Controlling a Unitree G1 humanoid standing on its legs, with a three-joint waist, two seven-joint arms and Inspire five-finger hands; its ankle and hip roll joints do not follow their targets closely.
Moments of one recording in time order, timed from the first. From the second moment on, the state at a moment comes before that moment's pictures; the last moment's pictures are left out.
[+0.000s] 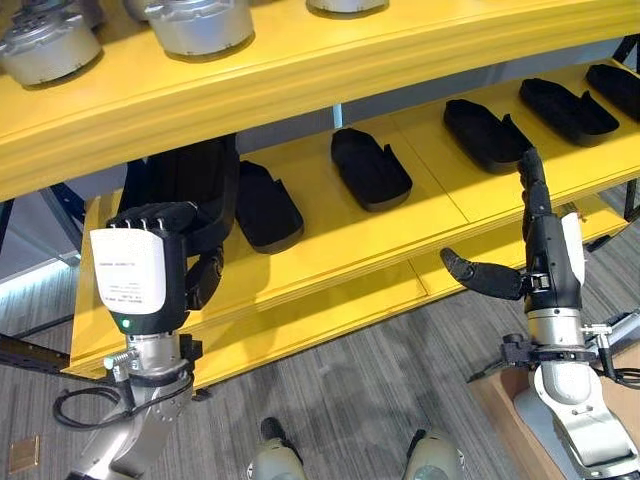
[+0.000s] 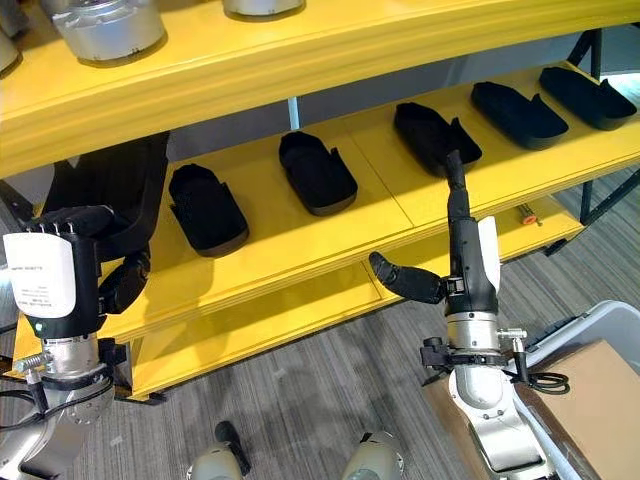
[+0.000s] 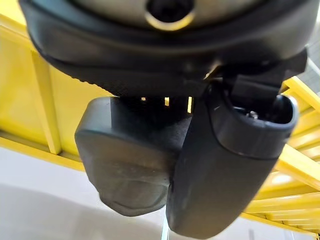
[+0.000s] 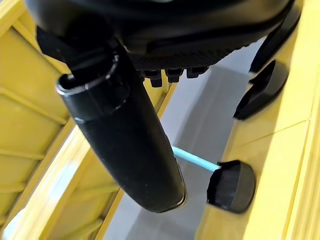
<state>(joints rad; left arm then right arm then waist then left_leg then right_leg) 0.13 0.74 -0.11 -0.24 0.67 0.00 0.93 0.07 -0.64 0.08 -0.36 0.06 -0.19 -0.35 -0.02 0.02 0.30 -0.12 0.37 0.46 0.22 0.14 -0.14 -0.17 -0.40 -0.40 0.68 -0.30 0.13</state>
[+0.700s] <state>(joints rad) 0.10 0.64 -0.13 -0.12 0.63 0.02 0.92 -0.14 -0.62 0.27 -0.49 0.22 -0.22 -0.09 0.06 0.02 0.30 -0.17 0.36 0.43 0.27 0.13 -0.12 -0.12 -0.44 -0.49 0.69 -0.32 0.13</state>
